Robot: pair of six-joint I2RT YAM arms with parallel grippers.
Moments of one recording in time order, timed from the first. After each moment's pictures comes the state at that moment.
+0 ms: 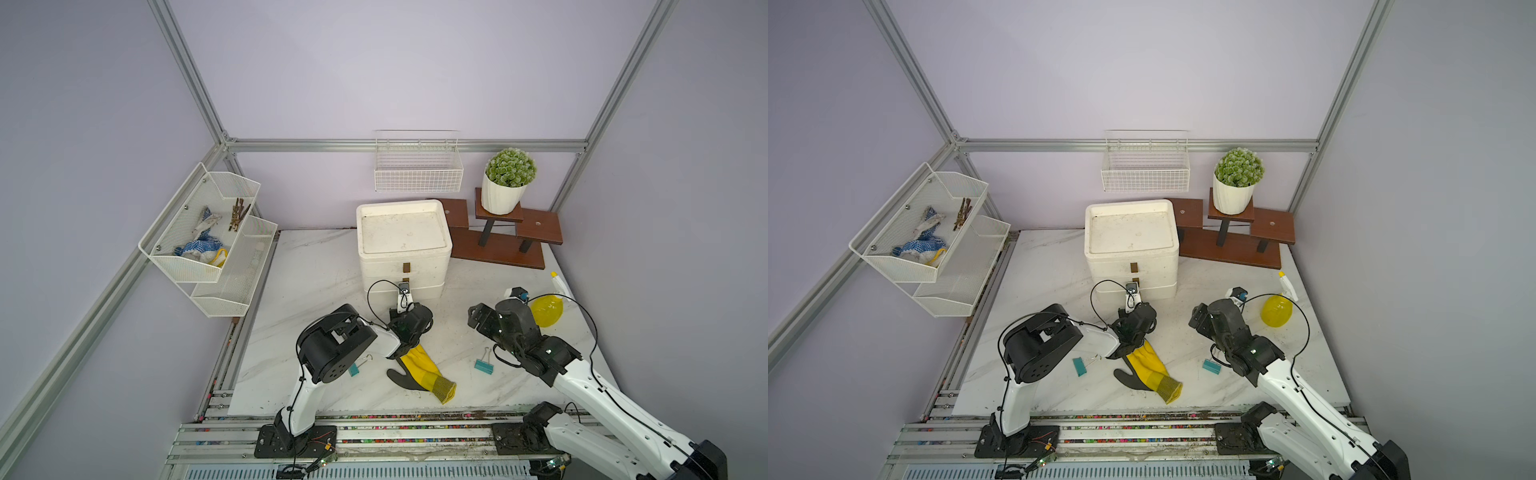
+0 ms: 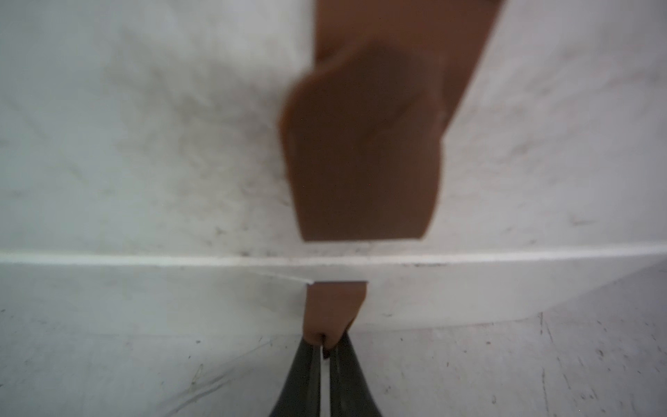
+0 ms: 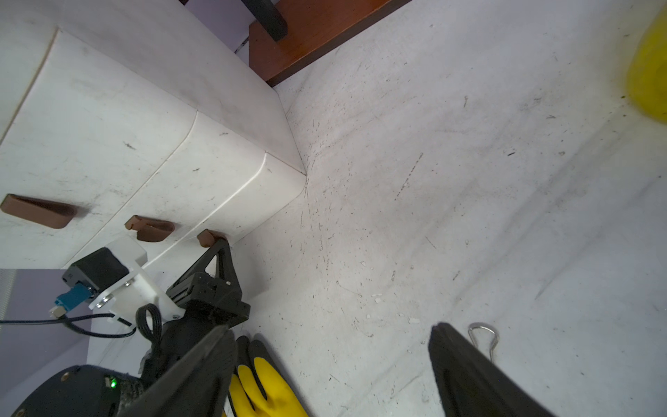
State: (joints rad) left arm -0.87 2.08 1.01 0.52 -0.83 -0.54; right arm 0.50 0.88 0.66 -0.47 0.24 0.90
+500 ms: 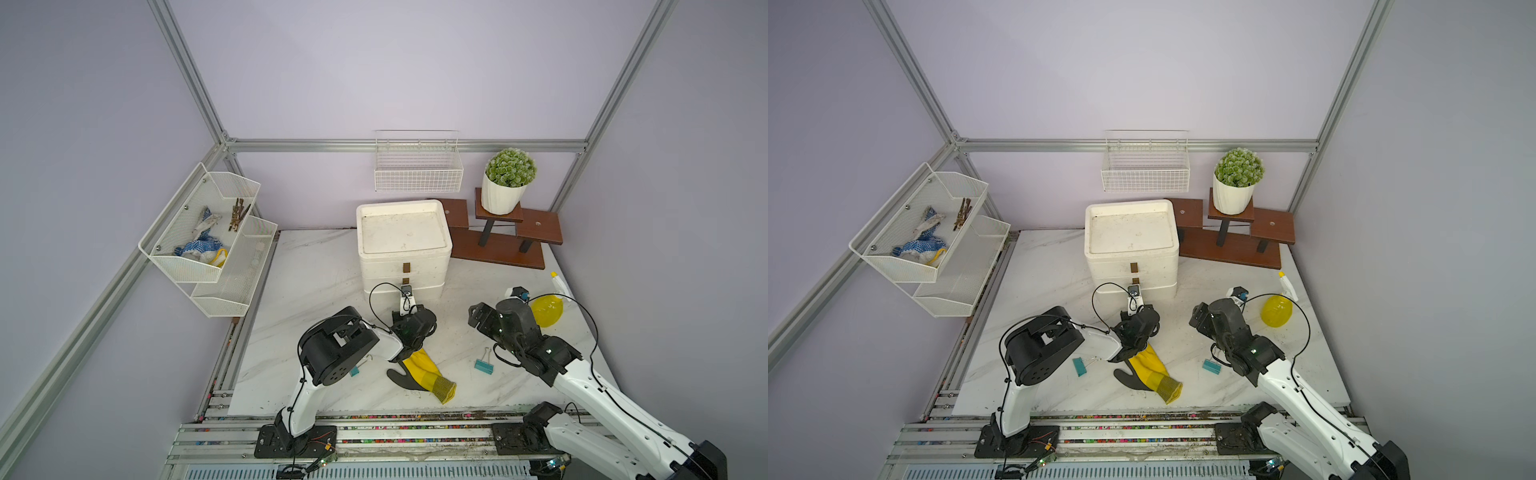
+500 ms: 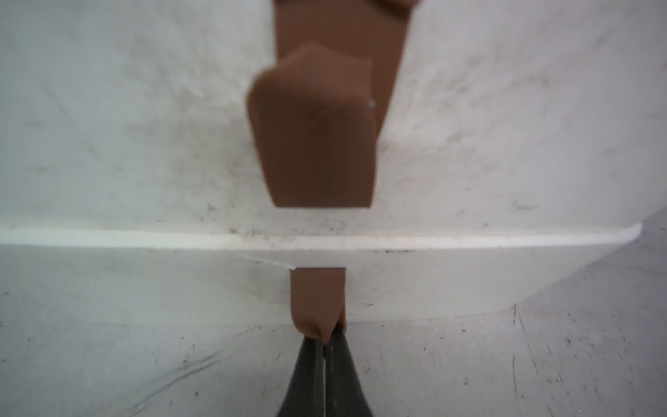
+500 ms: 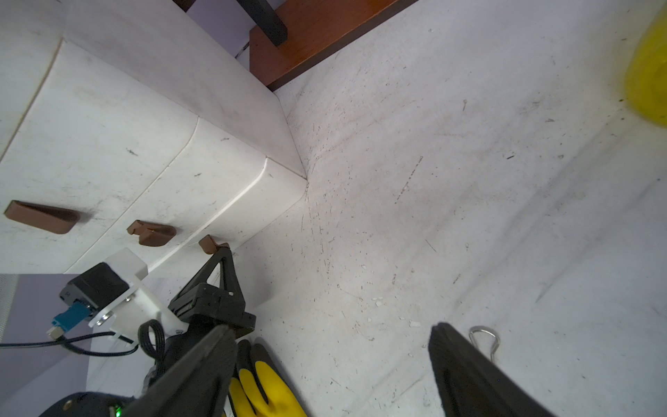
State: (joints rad) left arm -0.92 2.08 1.01 0.52 -0.88 -0.56; right arm 0.49 0.88 0.66 -0.46 0.24 0.91
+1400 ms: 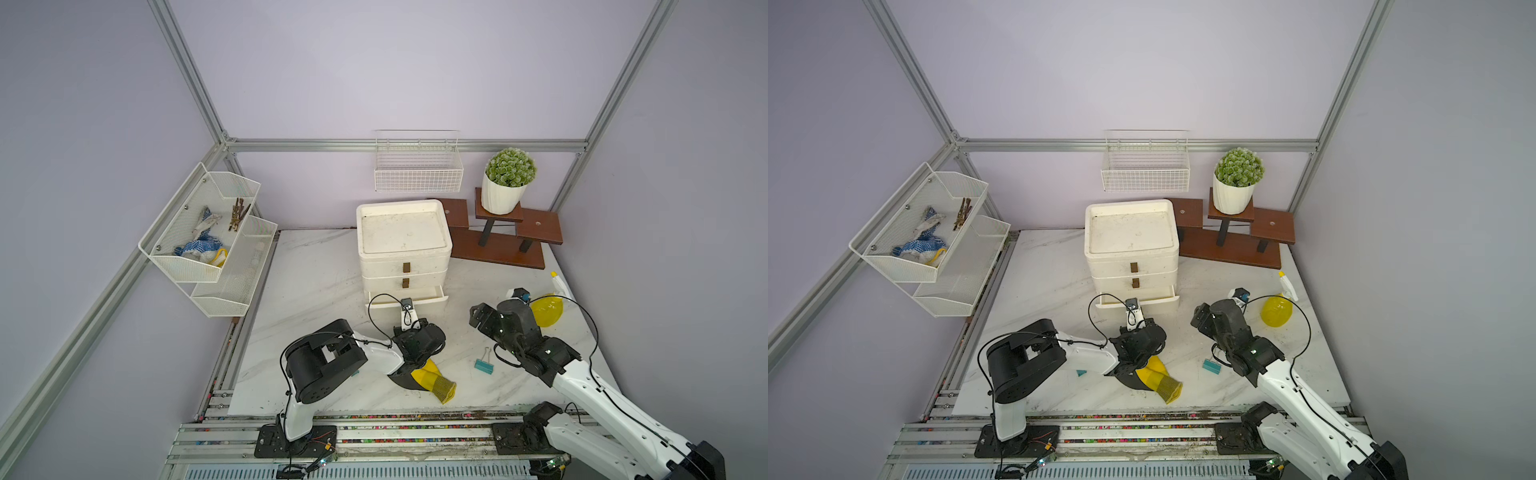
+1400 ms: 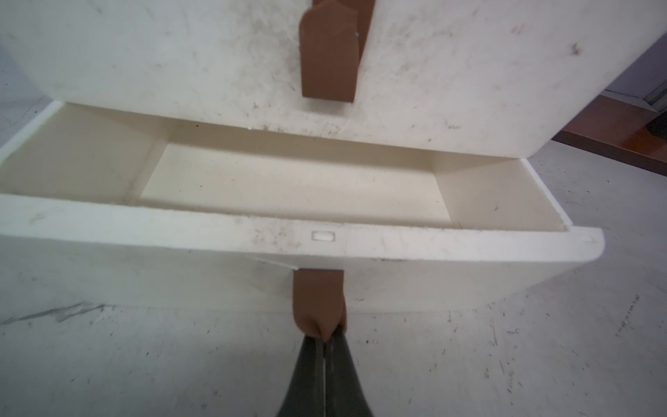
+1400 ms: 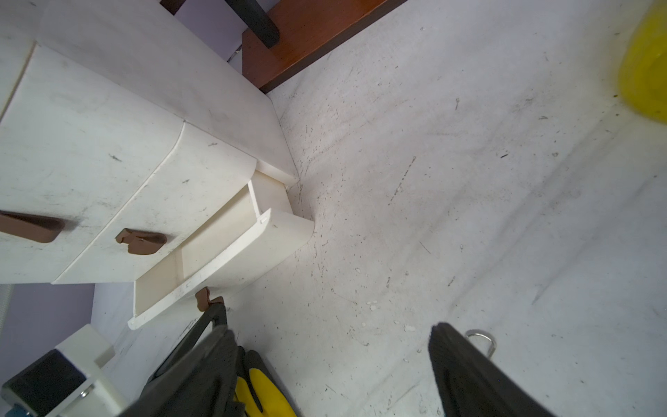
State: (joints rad) left arm -1.05 1.92 0.94 0.24 -0.92 -0.85; right arm 0.47 0.88 0.63 -0.44 0.23 0.91
